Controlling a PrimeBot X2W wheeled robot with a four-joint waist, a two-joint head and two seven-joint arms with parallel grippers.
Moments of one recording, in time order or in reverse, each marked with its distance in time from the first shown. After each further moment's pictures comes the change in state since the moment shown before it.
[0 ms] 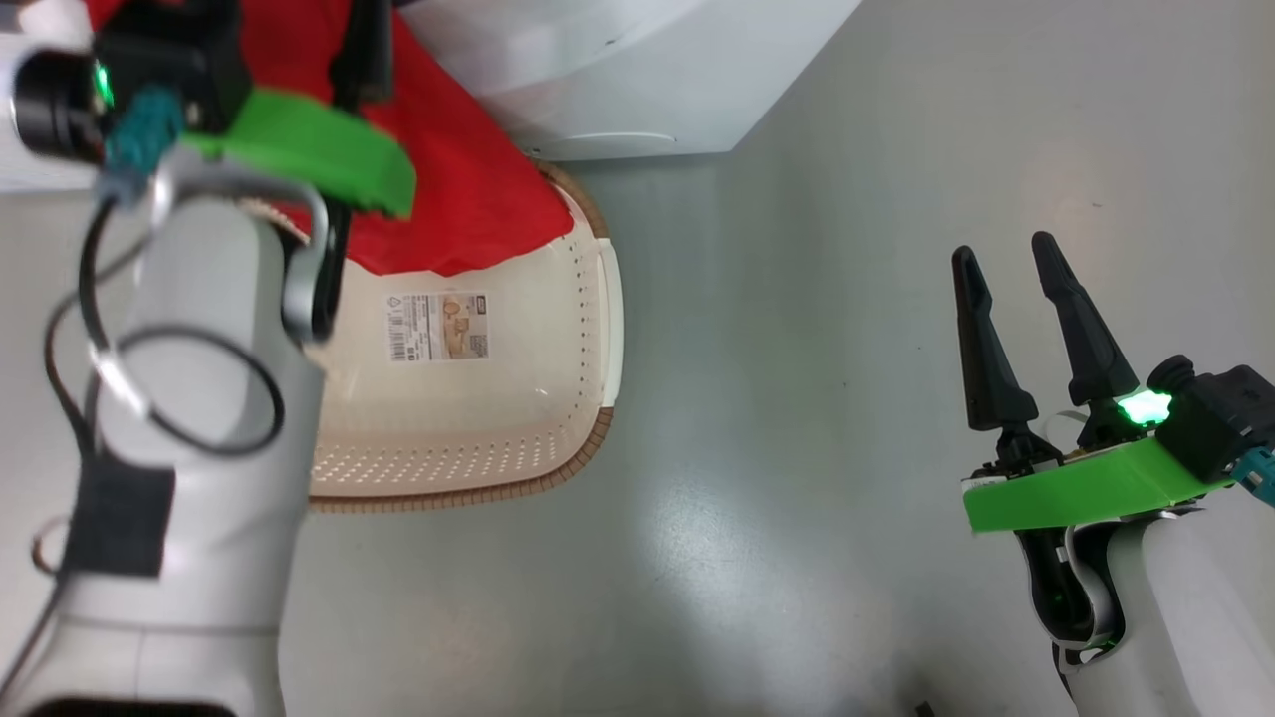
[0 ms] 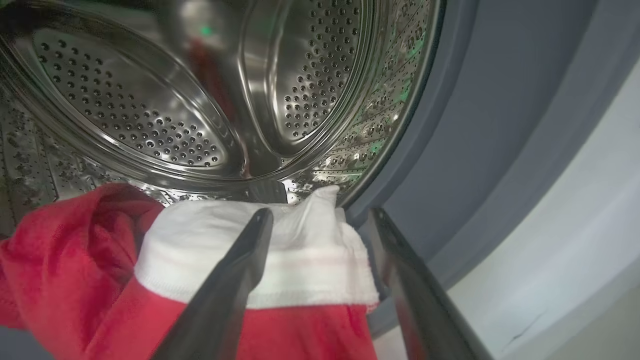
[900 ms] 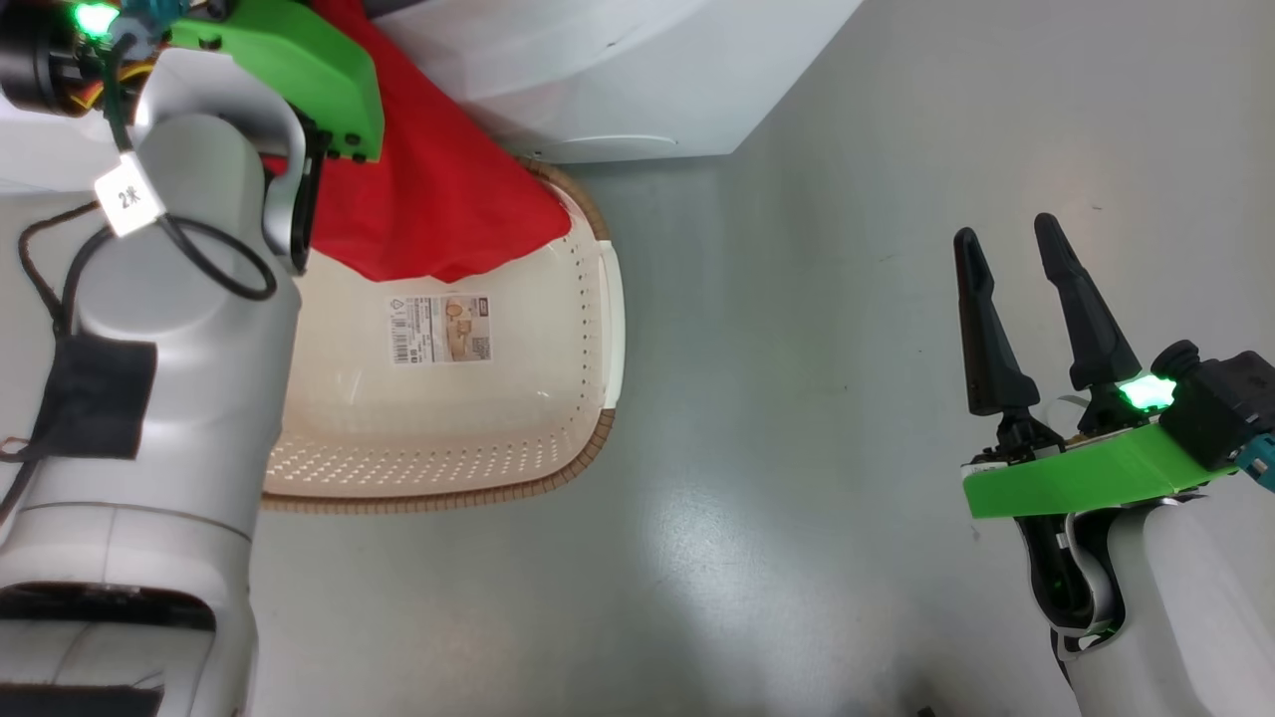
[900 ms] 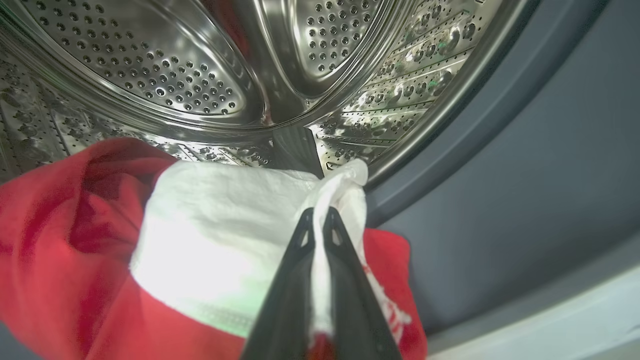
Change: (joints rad) left arm -0.254 0.003 -0.039 0.461 0.019 0.036 0.000; right arm -0.023 0.004 -0.002 -0.001 0.001 0.000 0.000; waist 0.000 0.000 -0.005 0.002
